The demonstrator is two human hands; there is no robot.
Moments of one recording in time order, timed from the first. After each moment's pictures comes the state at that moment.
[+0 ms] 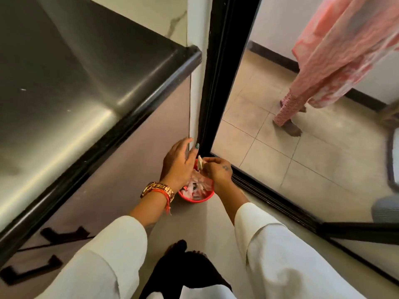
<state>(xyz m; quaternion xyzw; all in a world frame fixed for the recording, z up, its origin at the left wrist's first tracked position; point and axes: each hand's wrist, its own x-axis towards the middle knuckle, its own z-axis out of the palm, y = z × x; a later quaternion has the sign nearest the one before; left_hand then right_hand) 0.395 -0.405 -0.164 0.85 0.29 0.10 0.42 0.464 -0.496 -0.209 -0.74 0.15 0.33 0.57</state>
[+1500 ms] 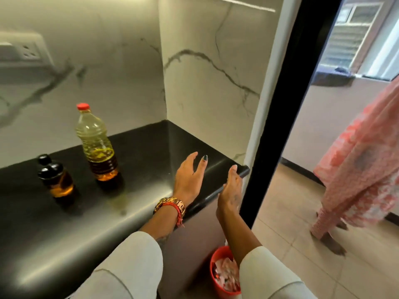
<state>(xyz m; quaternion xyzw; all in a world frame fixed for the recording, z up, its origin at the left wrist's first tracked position) 0.272 -0.359 0.108 0.75 0.34 0.33 0.46 0.336 -0.423 0.077 -0.64 -0.01 0.20 0.74</state>
